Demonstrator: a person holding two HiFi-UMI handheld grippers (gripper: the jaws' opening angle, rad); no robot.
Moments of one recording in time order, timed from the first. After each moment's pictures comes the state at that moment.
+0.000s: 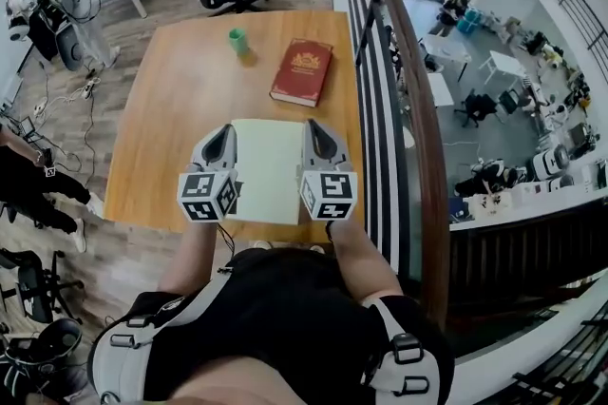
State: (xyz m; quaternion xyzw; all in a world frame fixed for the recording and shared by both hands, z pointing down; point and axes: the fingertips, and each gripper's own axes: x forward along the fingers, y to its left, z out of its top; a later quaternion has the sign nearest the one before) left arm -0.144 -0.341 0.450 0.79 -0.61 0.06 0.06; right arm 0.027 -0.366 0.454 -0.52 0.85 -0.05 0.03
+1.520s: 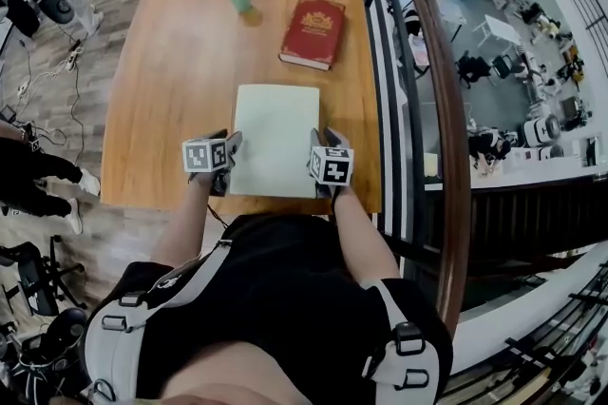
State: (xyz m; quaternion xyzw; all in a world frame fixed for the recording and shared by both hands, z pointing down) left arm -0.237 -0.345 0.714 0.75 -0.51 0.22 0.37; right arm 0.009 -0.362 0.715 -0.53 0.77 -0.28 -0.20
